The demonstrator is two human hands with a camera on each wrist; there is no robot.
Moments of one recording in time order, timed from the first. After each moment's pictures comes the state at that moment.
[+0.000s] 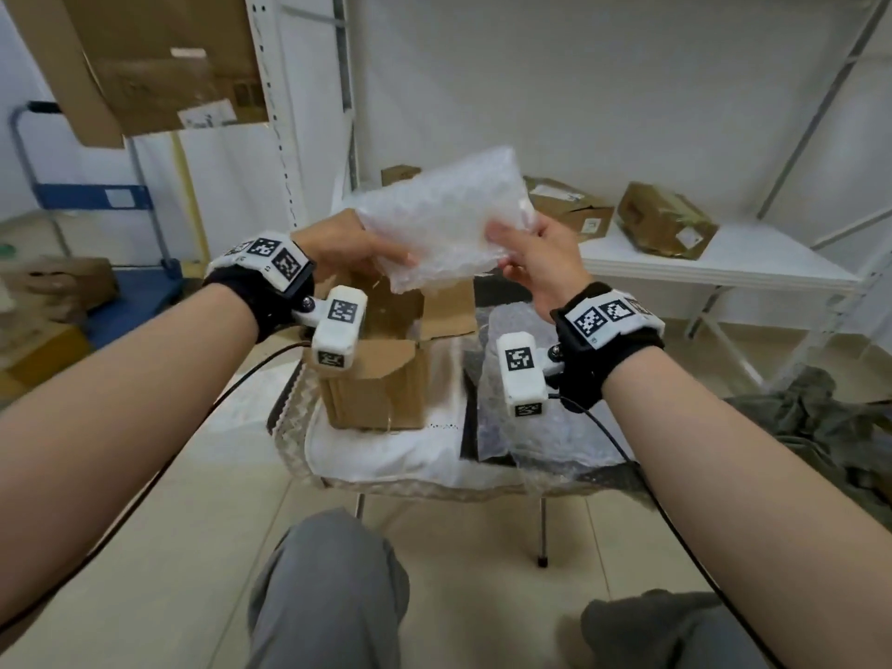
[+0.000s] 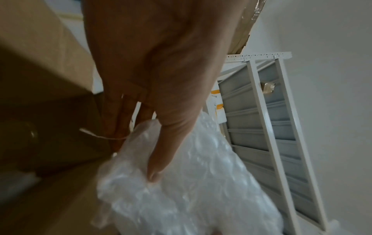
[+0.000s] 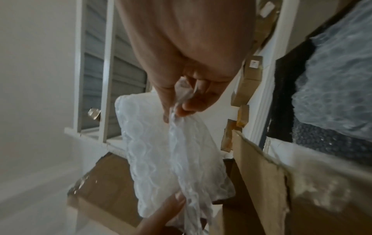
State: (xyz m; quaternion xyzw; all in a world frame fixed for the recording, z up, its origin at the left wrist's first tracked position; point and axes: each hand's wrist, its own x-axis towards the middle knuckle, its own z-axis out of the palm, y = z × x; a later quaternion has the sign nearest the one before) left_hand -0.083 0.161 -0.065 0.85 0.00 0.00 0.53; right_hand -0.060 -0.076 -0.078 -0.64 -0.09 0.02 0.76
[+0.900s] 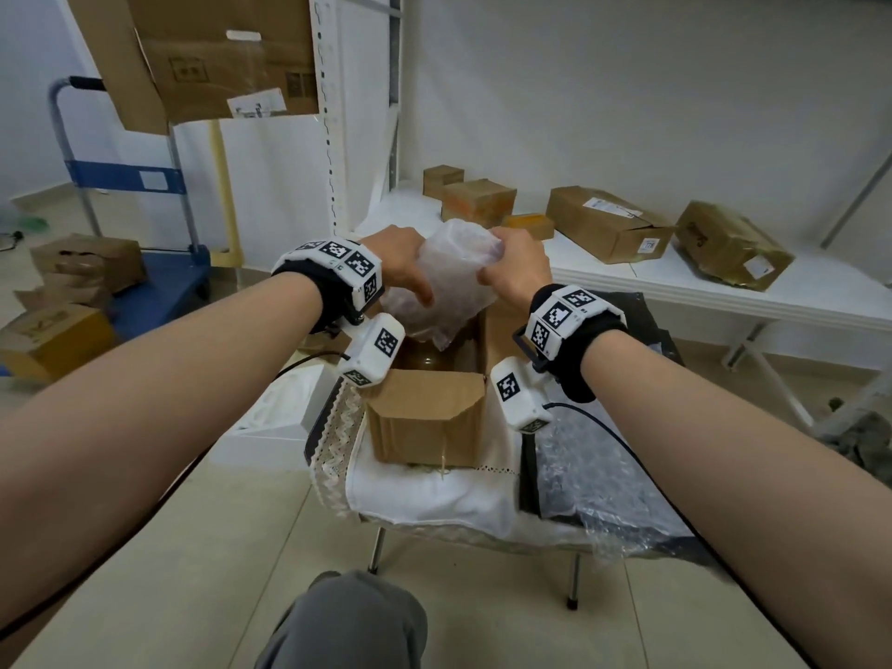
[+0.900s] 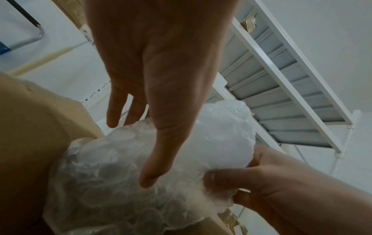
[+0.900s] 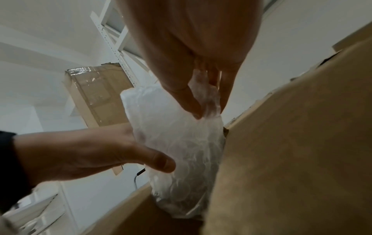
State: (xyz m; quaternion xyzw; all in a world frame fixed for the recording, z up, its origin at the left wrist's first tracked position) left_hand -0.018 0.220 -0.086 0.99 0.02 0.01 0.15; right_hand 0.014 0.049 -0.097 -0.92 -0.16 -0.07 0.35
